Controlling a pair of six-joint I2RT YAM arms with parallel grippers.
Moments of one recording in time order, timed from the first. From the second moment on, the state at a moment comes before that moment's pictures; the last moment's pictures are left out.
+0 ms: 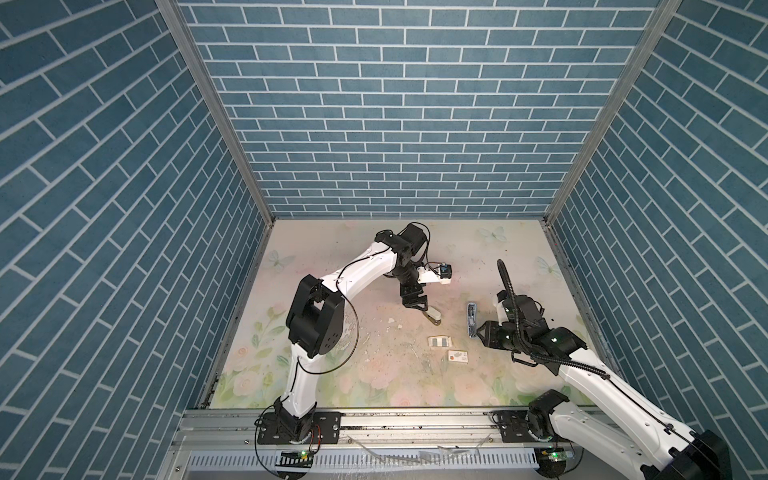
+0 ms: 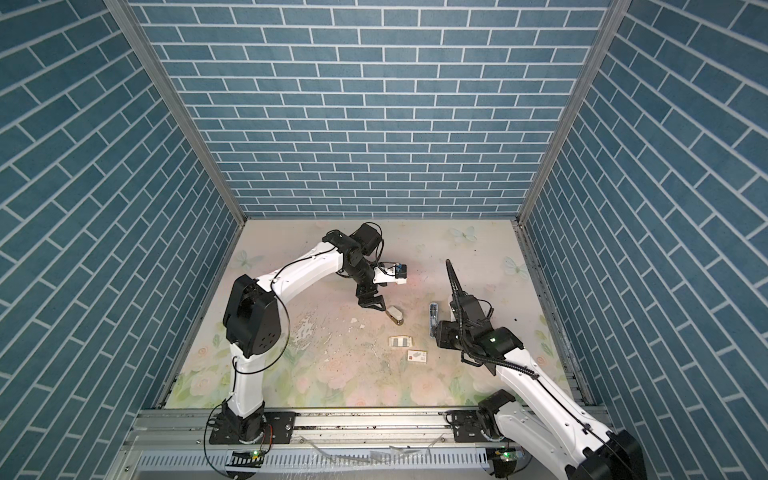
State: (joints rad) left arm -0.66 2.09 1.86 -1.10 0.45 0.90; right arm 0.52 0.84 0.56 -0.65 -0.12 0.58
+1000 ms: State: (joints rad) left arm -0.80 2.32 1.97 -1.13 0.31 1.13; right arm 0.47 0.70 0.45 -0.60 -0.14 0.69
